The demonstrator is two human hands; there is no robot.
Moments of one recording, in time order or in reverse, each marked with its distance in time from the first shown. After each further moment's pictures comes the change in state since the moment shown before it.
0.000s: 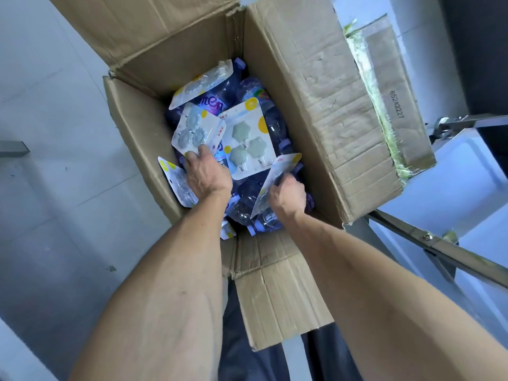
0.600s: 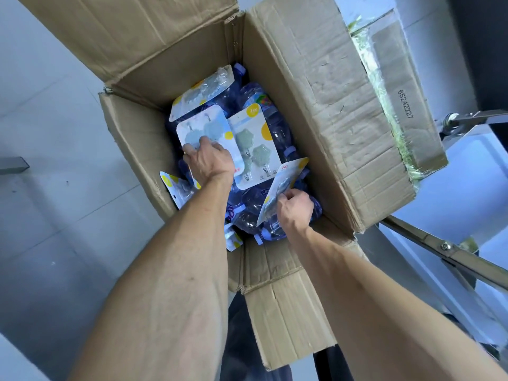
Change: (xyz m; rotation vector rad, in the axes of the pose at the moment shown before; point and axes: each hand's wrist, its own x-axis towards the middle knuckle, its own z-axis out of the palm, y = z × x) left_hand 0.046 0.029 -0.002 -0.126 -0.042 -0.093; right_hand 0.003 -0.001 0.016 0.442 0.079 0.215
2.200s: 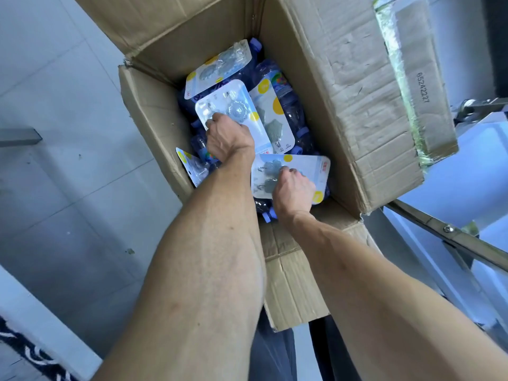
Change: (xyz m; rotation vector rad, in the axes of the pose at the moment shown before) left_hand -0.005 0.017 -0.006 0.091 0.087 -0.039; right_hand -0.027 -0.012 0.011 -0.782 0.098 -0.469
